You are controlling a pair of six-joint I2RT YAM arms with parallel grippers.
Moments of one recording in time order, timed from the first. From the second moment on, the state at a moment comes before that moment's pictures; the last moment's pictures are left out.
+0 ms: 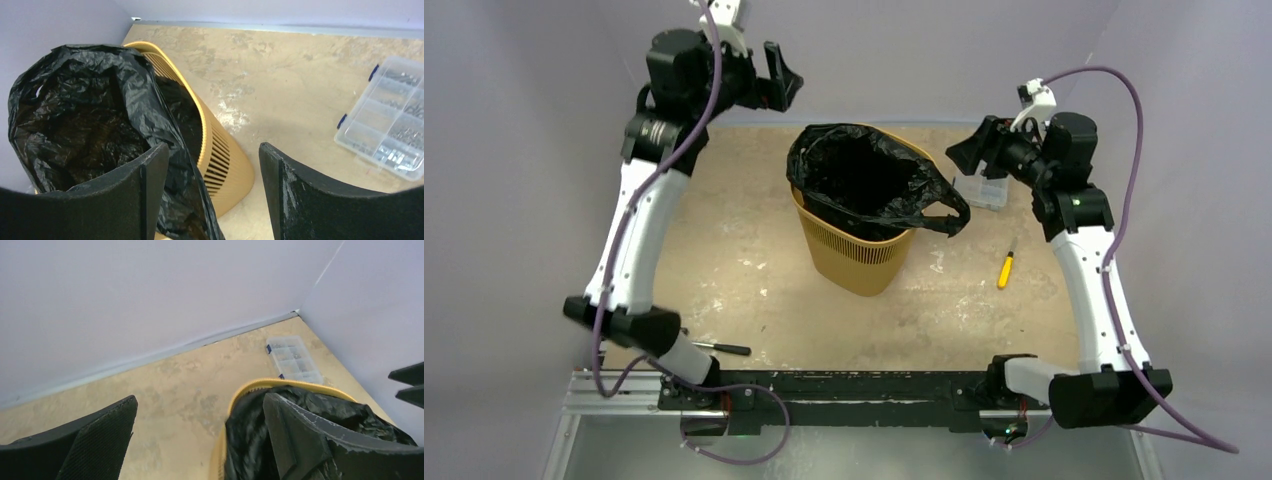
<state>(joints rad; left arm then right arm) -0.36 1.49 1.95 -0.58 0.08 -0.17 0.07 1.22 1.41 -0.45 -0.42 0.27</state>
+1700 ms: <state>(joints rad) -0.19 2.00 1.95 0.01 1.31 -0.60 -0.07 1.03 1.04 -0.32 -0.88 0.44</state>
